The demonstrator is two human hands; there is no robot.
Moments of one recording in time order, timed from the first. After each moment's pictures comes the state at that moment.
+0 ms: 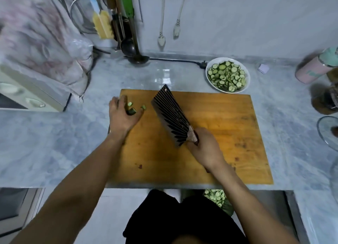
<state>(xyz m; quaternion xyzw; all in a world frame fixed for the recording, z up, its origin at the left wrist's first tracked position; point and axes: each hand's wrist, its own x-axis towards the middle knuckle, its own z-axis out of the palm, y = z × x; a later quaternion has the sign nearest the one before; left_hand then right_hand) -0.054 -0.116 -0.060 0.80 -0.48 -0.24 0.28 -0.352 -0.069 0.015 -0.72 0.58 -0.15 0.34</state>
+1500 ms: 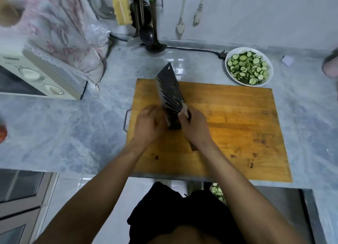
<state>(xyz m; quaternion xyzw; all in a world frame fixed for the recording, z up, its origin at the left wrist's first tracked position) -0.083 -0.070 -0.060 0.68 -0.65 -0.16 0.30 -0.259 -0.093 0.004 -0.67 0.59 -0.22 0.39</state>
